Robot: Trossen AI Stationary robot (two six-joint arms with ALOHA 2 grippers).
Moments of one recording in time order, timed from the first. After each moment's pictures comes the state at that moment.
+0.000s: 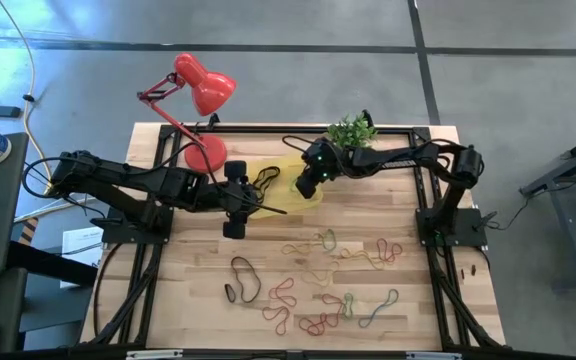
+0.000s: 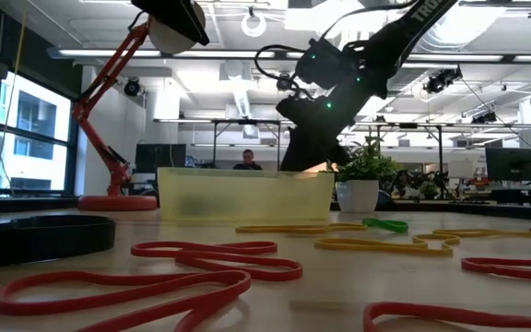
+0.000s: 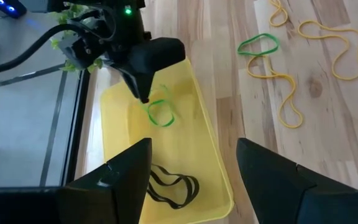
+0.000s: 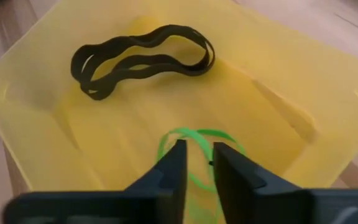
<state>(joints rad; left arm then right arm) -0.06 1.31 1.22 -0.77 -0.43 0.13 -0.36 1.79 1.06 -0.06 -0.08 0.34</state>
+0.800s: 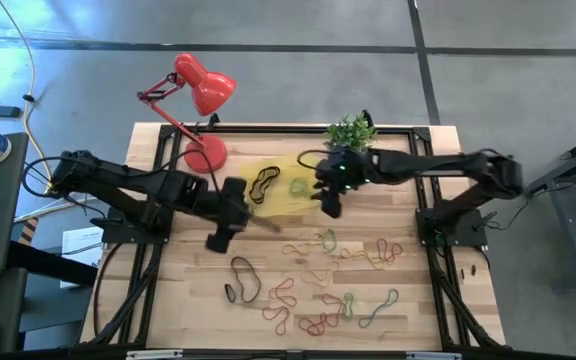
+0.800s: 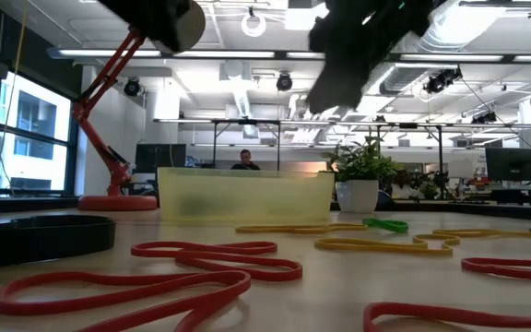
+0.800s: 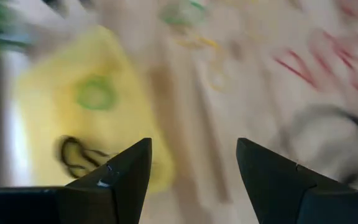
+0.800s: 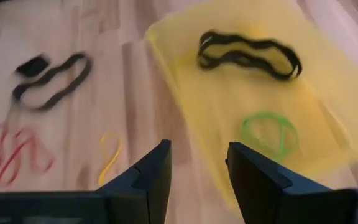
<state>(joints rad) -0.11 1.31 1.22 -0.94 -0.16 0.14 -0.20 1.45 1.06 -0.39 -0.16 0.09</state>
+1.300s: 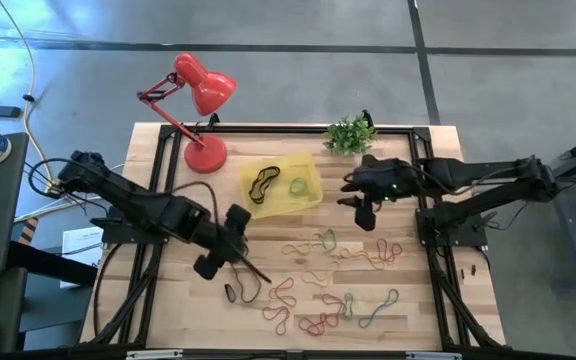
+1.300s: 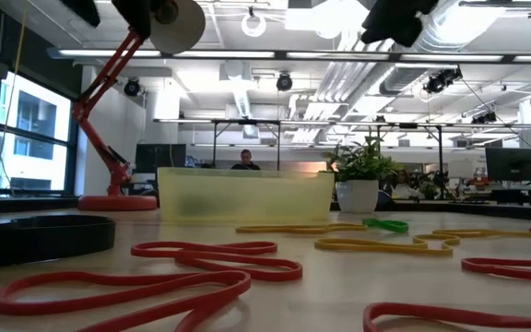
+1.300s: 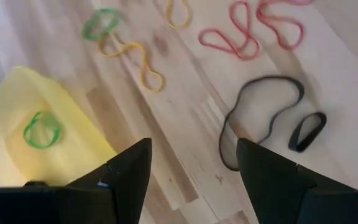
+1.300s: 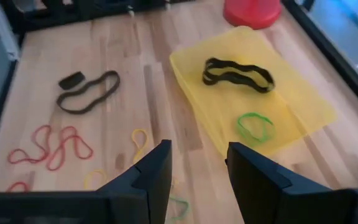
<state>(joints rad) -0.30 1.39 1.22 -0.94 -0.18 0.24 0.04 1.11 1.06 -0.61 0.13 0.23</state>
